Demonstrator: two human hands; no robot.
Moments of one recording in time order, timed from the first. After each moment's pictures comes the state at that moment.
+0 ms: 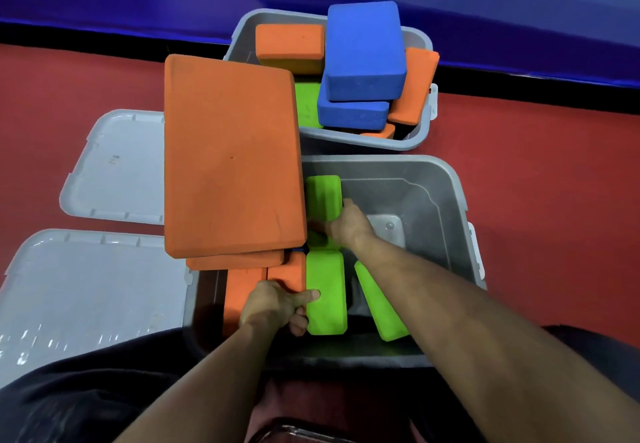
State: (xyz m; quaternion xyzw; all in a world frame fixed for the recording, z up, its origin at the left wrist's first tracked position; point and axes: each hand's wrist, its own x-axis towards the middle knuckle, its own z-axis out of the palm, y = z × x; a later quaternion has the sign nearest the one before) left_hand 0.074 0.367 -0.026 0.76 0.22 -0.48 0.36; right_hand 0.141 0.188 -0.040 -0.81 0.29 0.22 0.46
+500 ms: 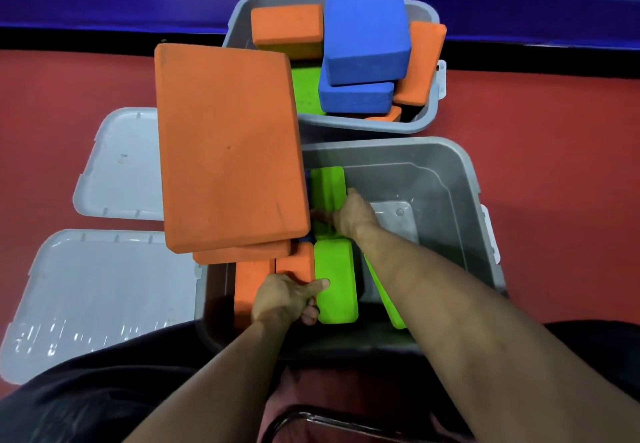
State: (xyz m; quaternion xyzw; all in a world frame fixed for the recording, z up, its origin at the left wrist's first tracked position) left_hand 0.068 0.367 -0.024 0.79 0.21 -0.45 0.35; right_hand 0.145 0.193 -0.063 -0.82 0.31 0.22 0.43
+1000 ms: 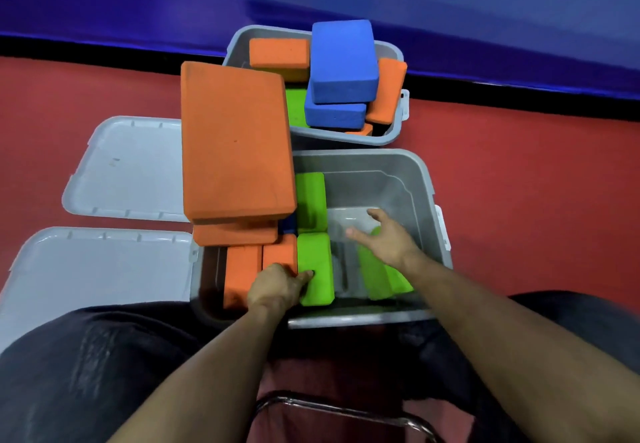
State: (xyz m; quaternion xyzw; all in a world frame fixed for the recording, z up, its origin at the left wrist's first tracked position) left_hand 0.038 0.367 -0.004 0.91 0.08 -0.36 0.20; right_hand 0.024 0.135 0.015 -0.85 0.27 0.16 0.42
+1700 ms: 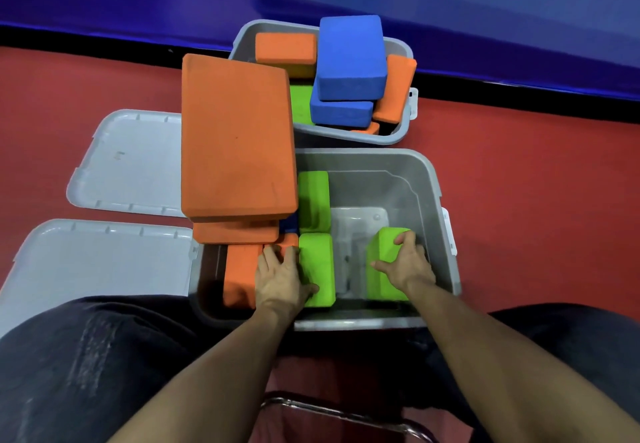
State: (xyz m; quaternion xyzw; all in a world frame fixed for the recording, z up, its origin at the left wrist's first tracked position) left_hand 0.028 0.358 -0.026 0.97 -0.05 -0.20 0.11; right_hand -0.013 0.120 -0.024 -0.85 0.39 0.19 0.31
